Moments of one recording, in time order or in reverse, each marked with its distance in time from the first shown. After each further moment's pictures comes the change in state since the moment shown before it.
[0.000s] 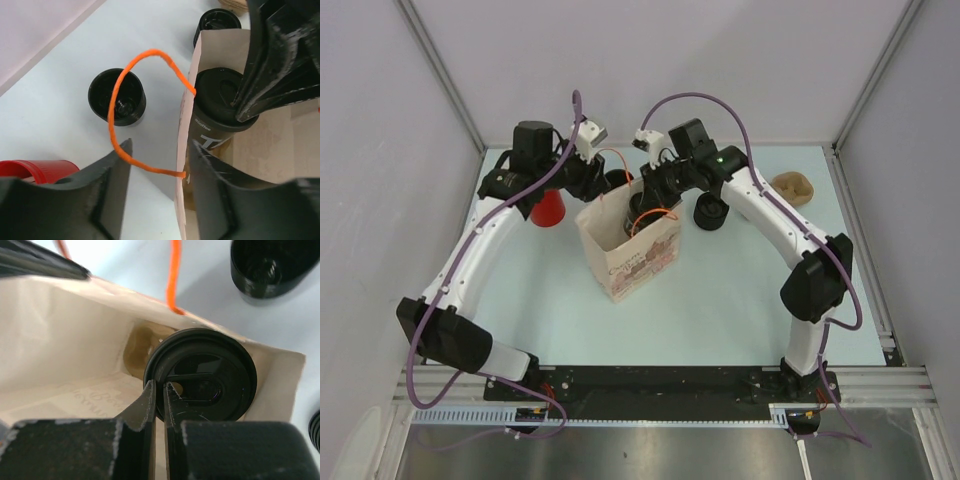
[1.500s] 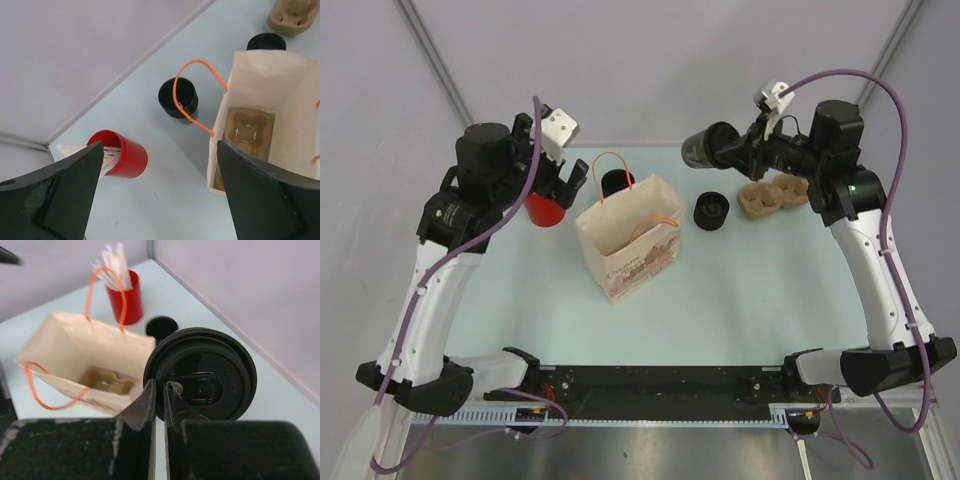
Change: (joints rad) left arm -0.121 -0.221 0.208 -0.213 -0.327 0.096; right arm -0.396 -0.554 -0.280 0.258 -0.180 -0.148
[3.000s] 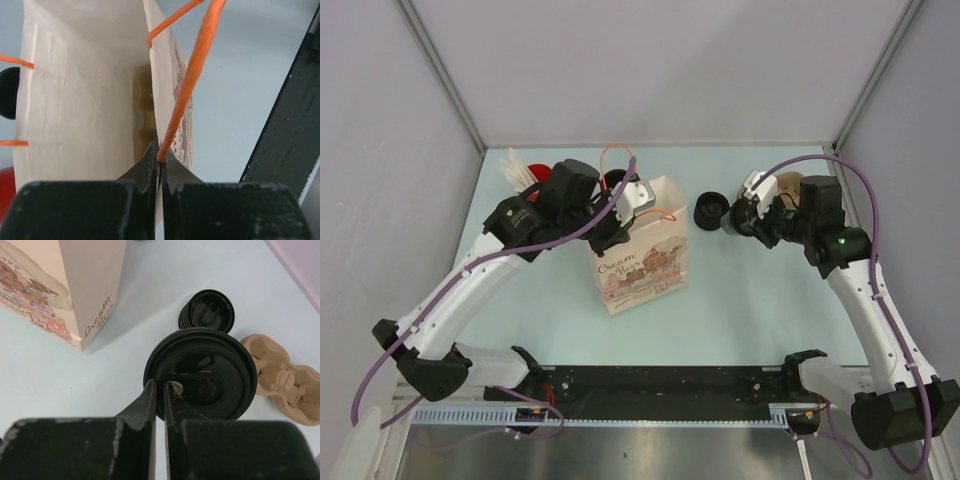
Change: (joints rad) left arm -0.312 0.062 -0.183 -0.143 0.155 -0.028; right arm -0.019 -0.252 -0.509 -0.131 0.192 -0.396
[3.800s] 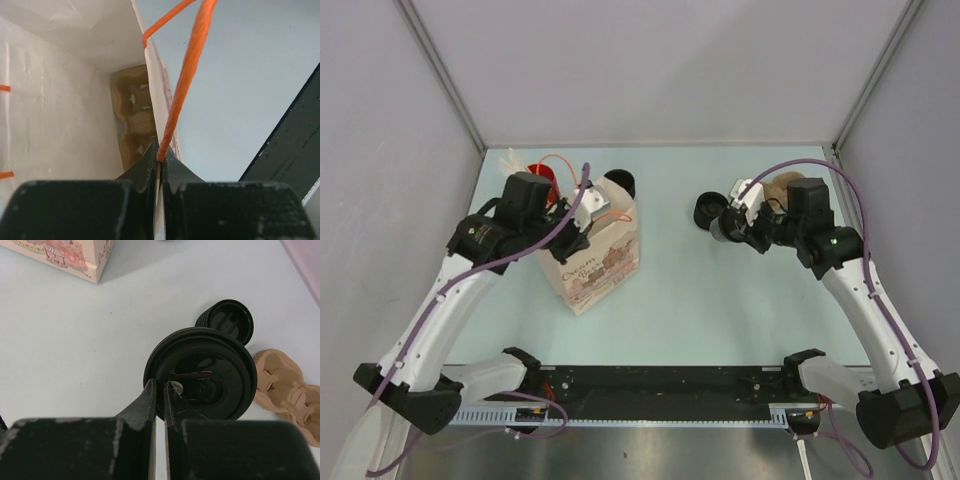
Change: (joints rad) left arm 0.266 -0.179 -0.182 -0.055 0.047 0.072; right arm 0.081 0.013 0.000 -0.026 -0.004 -0.047
